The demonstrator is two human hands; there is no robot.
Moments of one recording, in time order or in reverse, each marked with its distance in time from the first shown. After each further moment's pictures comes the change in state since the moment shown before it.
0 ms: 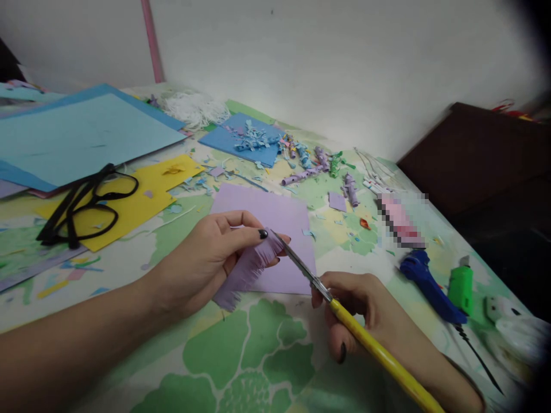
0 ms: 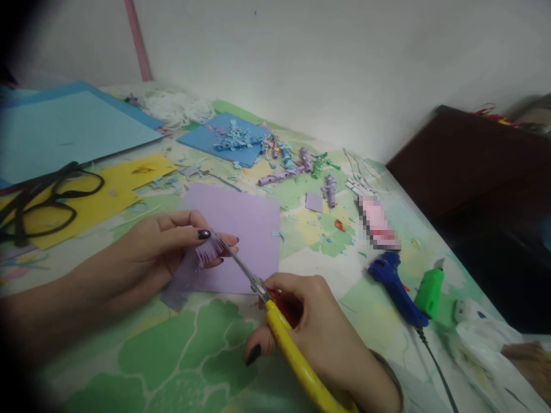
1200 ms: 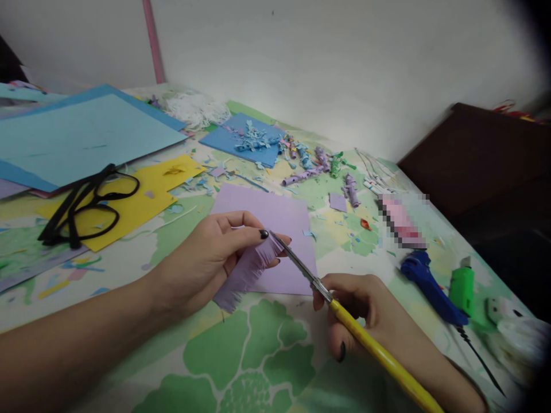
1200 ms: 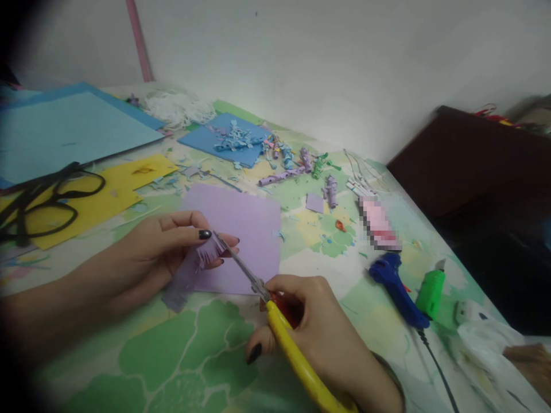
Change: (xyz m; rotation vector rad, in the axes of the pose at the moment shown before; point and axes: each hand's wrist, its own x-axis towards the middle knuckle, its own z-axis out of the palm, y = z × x) left_hand 0.000 -0.001 -0.002 -0.026 -0.007 -0.014; right_hand 0.000 -0.001 0.001 0.125 -0.017 0.057
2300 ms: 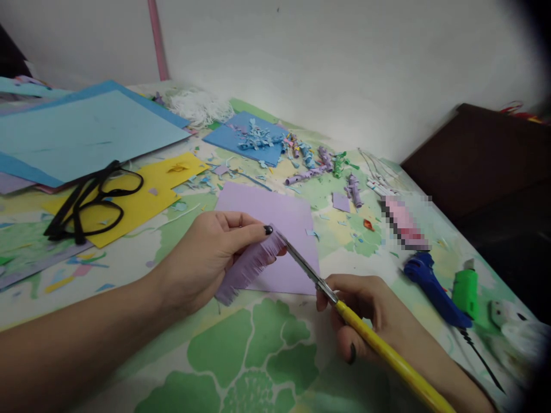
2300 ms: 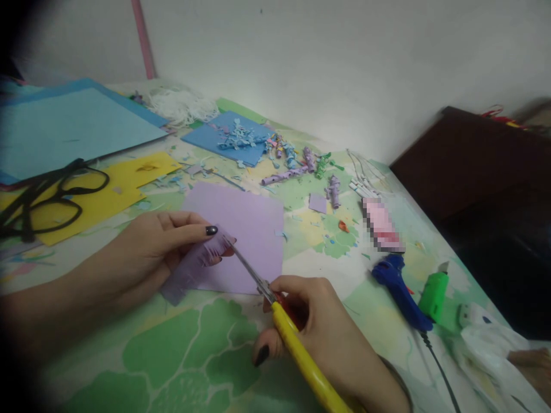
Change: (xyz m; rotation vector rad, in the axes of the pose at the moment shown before) left_hand -0.001 0.000 0.001 0.102 0.154 0.007; right_hand -0.003 -0.002 -0.001 -0.065 -0.009 0.007
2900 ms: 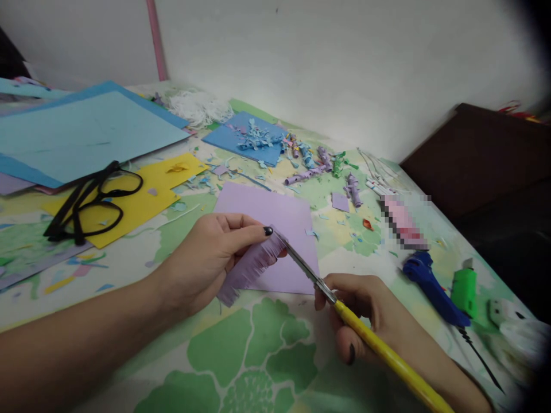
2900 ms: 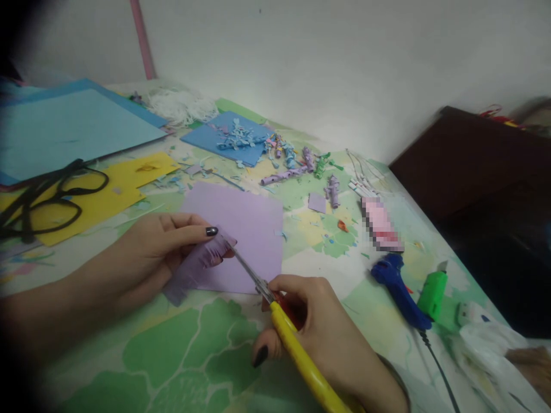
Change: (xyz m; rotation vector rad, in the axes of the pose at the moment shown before) left_hand -0.001 -0.001 0.001 -0.030 -0.020 -0.012; right_hand -0.001 0.000 0.000 0.024 -0.002 0.000
